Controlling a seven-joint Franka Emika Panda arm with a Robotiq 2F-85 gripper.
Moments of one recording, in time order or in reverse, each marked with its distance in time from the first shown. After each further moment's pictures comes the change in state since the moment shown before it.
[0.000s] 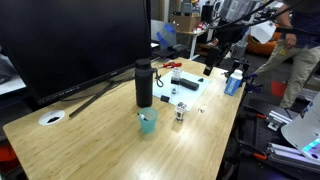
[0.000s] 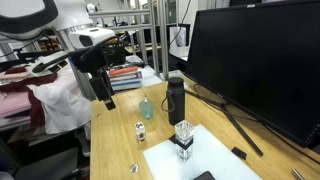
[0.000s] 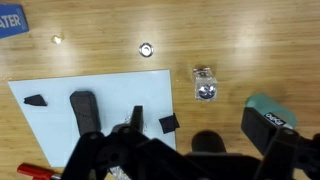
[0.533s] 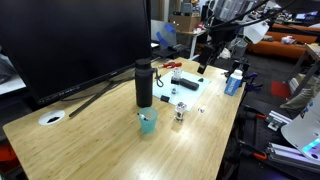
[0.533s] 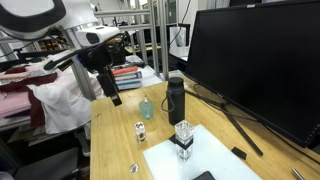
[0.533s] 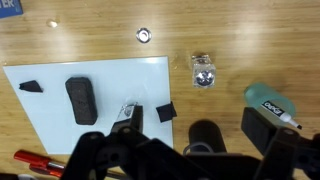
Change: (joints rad) arm 0.000 0.057 0.001 0.042 -0.050 0.040 0.025
